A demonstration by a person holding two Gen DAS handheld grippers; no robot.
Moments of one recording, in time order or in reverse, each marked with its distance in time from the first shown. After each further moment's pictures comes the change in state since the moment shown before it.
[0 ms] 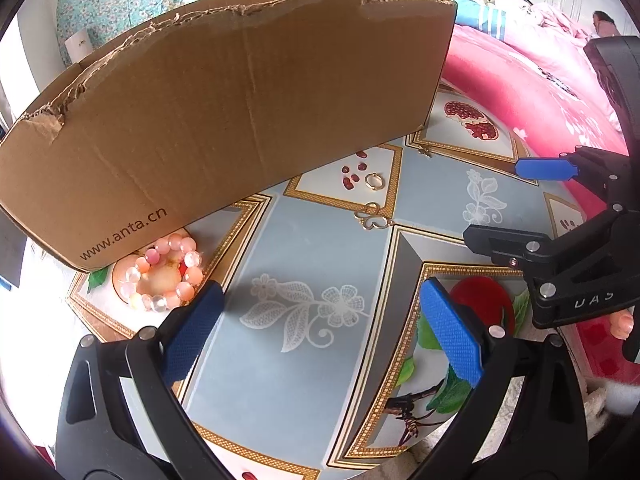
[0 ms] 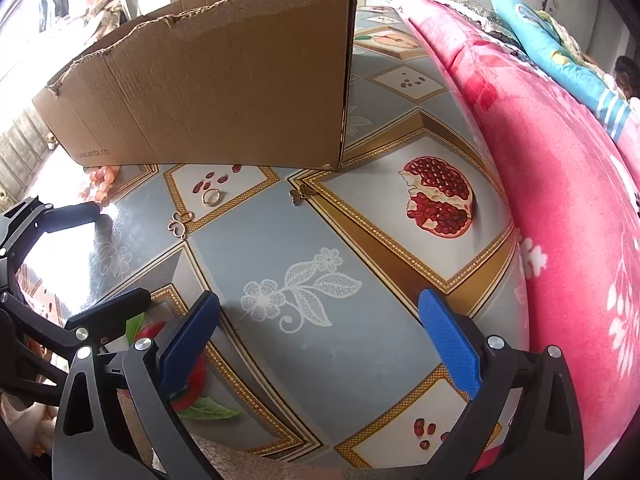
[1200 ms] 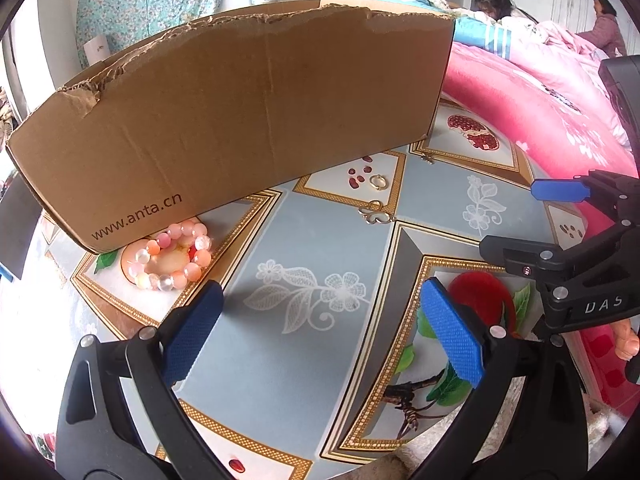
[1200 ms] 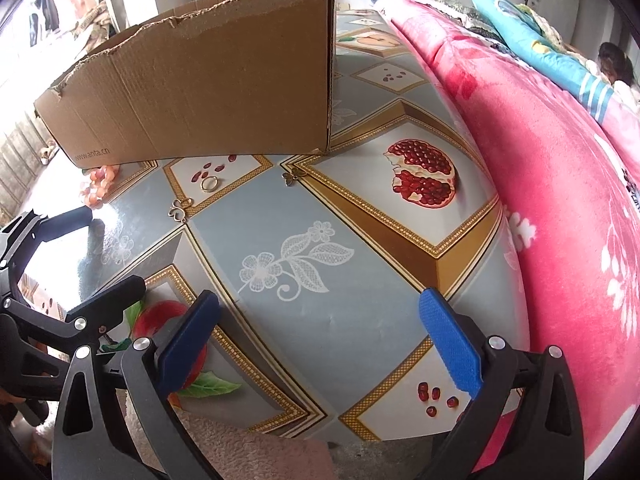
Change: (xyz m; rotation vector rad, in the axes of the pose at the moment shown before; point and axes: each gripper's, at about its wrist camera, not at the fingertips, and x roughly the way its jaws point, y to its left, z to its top) left arm -0.009 -0.002 -0.016 -0.047 -0.087 0.038; right arm -0.008 -0.001 -0.022 0.022 -0.060 -0.010
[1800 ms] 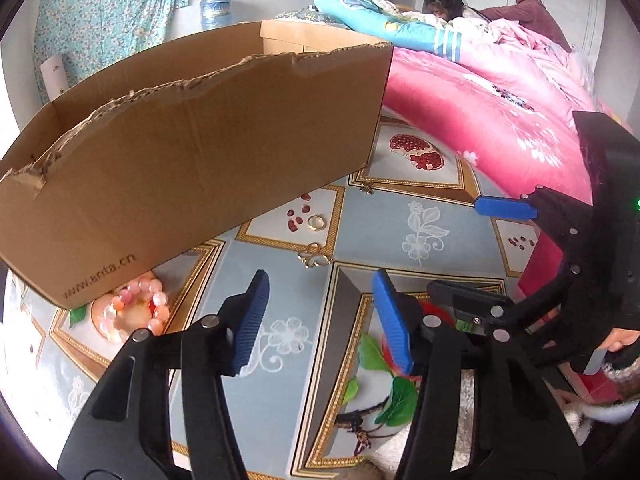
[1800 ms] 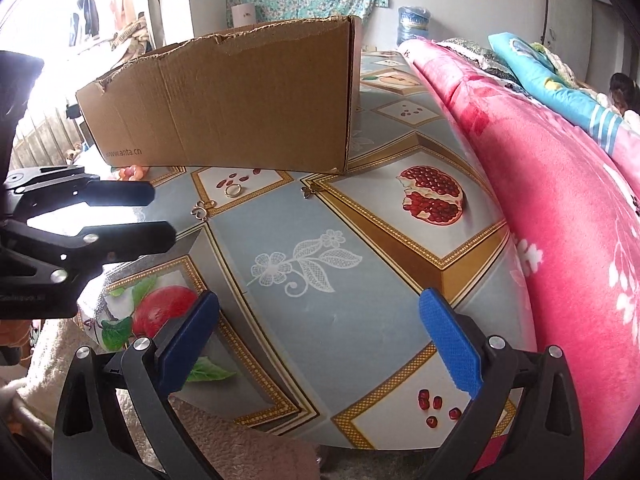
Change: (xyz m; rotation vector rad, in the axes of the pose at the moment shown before) left arm -0.002 -0.020 0.030 0.107 -0.019 -0.151; right arm -0.009 -0.002 -0.021 -0.074 -0.158 0.068
